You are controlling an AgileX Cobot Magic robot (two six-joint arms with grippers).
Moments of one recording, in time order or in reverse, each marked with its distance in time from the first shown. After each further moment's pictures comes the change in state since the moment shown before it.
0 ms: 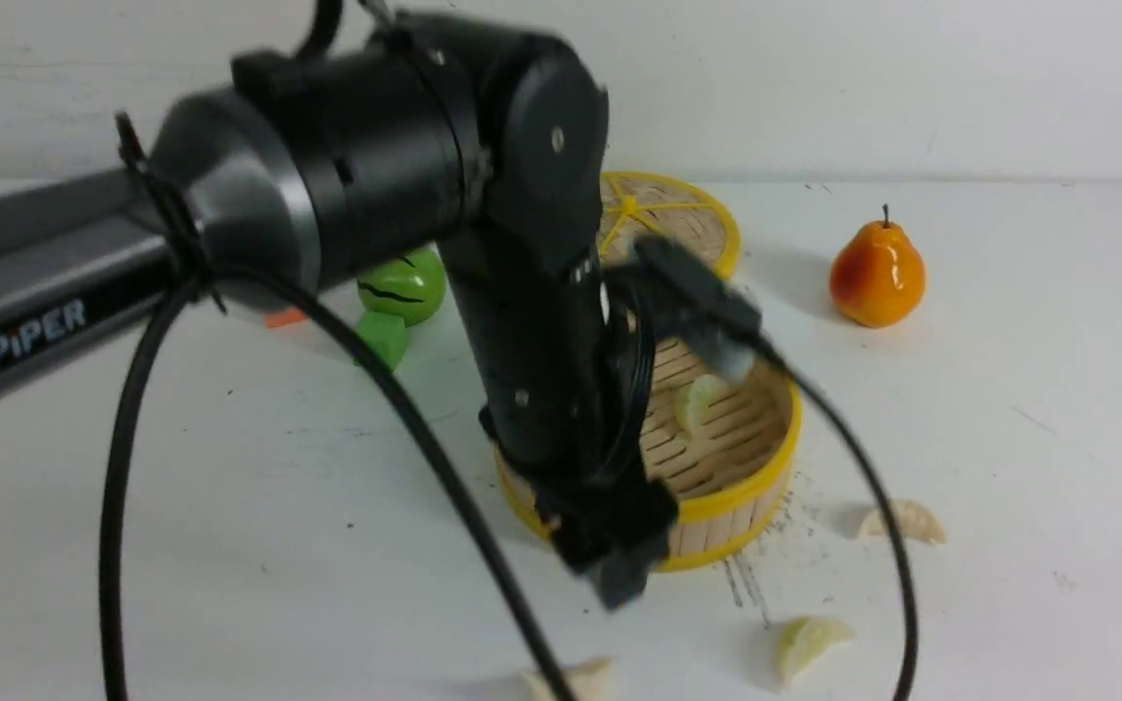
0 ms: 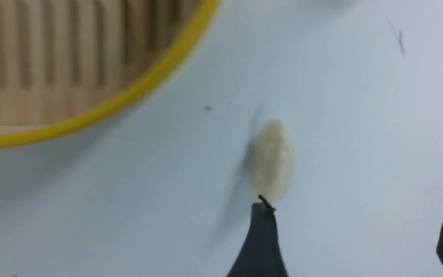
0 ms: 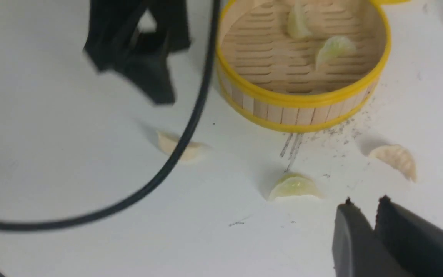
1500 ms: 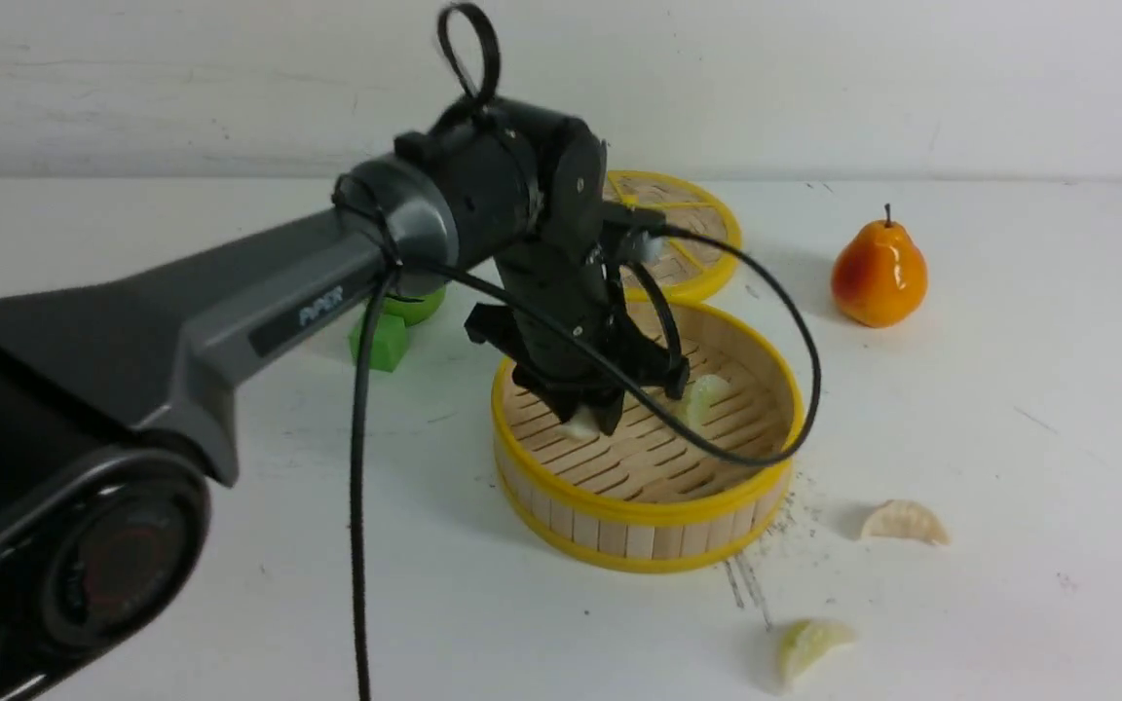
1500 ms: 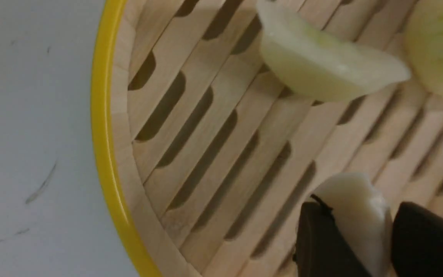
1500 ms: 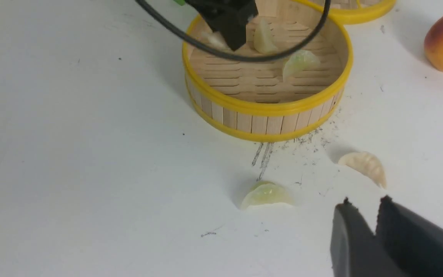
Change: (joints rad) right arm 0.000 -0.066 0.099 -0.035 -0.098 0.012; left arm 0.152 0.407 -0.428 0.125 -0.182 -0.584
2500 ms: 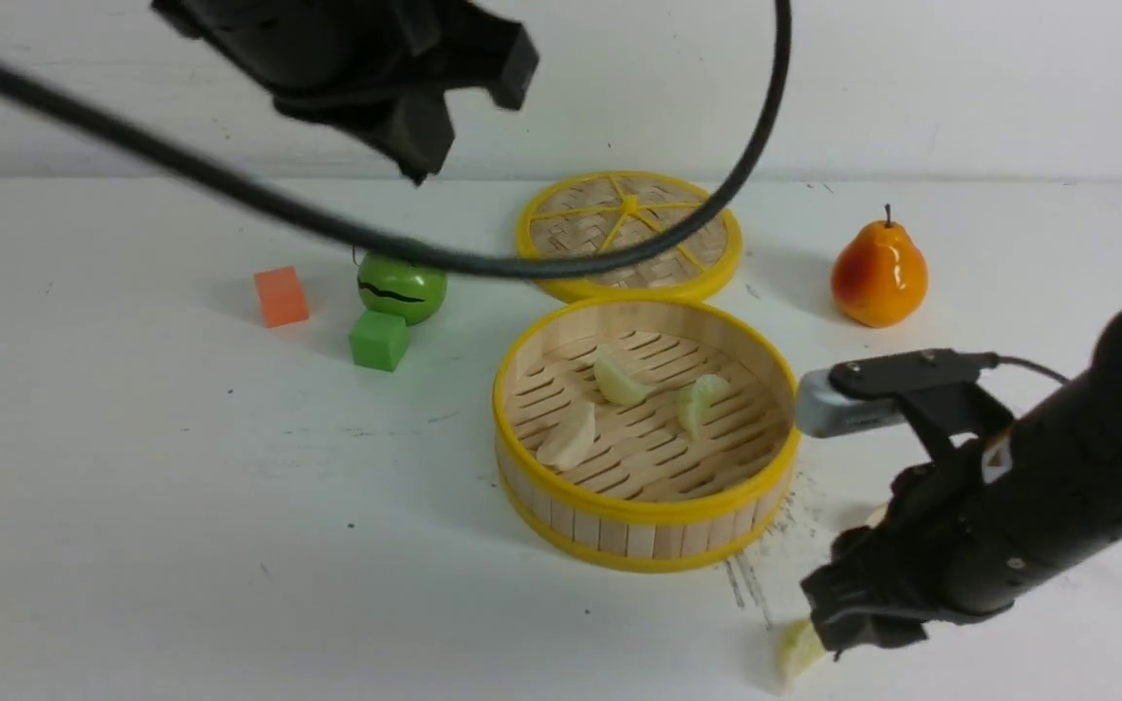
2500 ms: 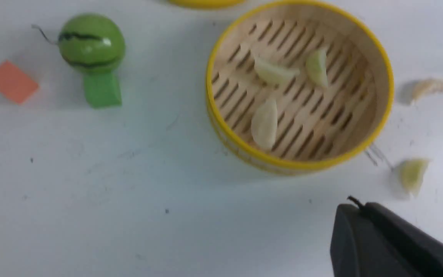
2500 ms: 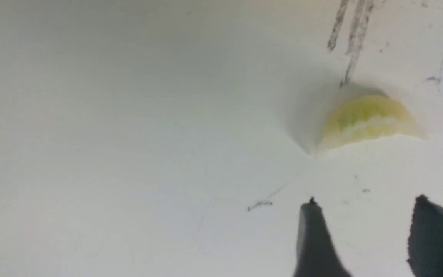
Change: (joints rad) right arm 0.188 0.932 -0.200 -0.053 -0.081 0.302; left arm 0.000 -0.743 0.223 0.052 0.200 0.009
